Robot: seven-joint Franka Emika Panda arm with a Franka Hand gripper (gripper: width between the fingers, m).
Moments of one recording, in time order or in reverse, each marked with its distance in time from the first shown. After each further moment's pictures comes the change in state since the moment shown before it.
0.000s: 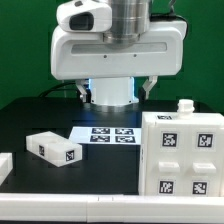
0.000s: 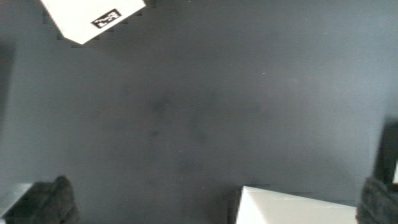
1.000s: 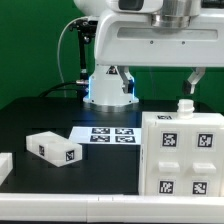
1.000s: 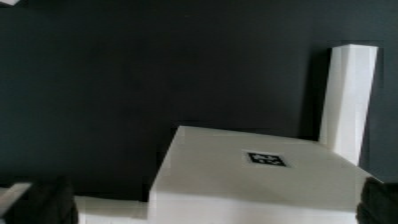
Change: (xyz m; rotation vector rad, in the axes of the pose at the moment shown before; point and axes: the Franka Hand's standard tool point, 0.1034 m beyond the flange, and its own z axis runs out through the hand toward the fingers) arm 0.034 -0.062 -0.027 -0.019 0.082 0.095
